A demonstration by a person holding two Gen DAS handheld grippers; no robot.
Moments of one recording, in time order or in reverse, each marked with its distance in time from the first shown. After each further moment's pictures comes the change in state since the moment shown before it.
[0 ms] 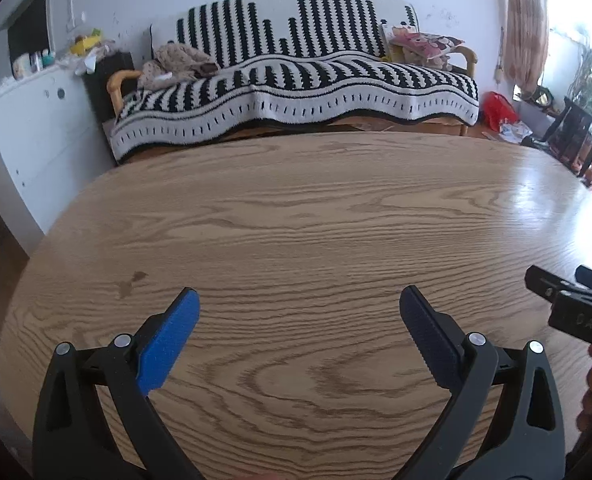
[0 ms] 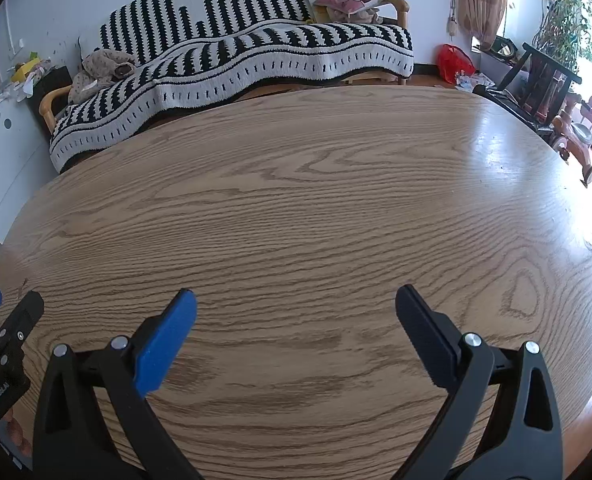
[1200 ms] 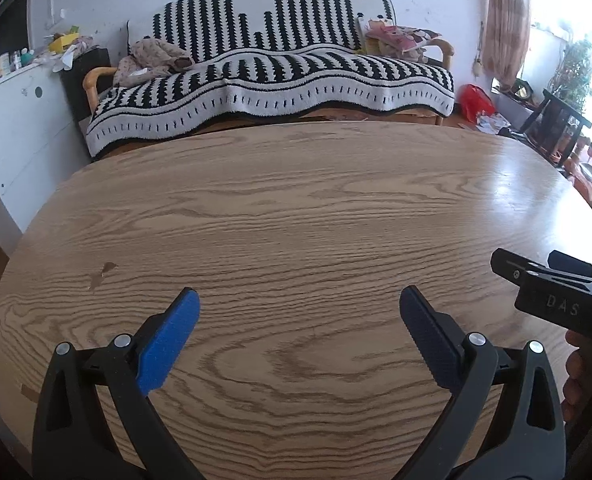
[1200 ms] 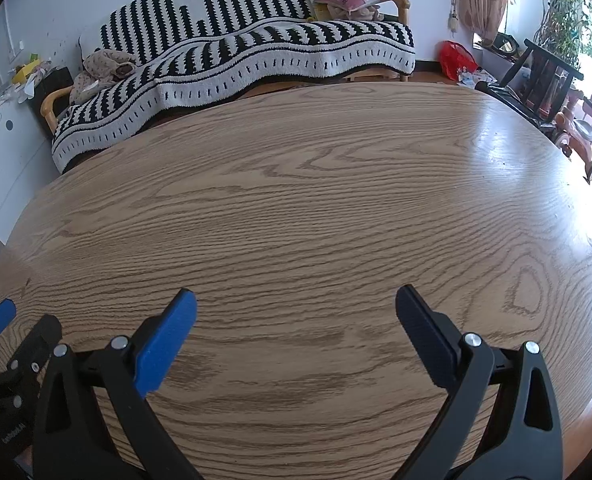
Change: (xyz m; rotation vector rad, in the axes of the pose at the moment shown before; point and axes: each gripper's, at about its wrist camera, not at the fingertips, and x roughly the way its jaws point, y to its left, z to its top) left arm -0.001 -0.019 -0.008 0.042 0.012 -0.075; right arm 0.001 0.001 -0.002 0.007 0.004 0.007
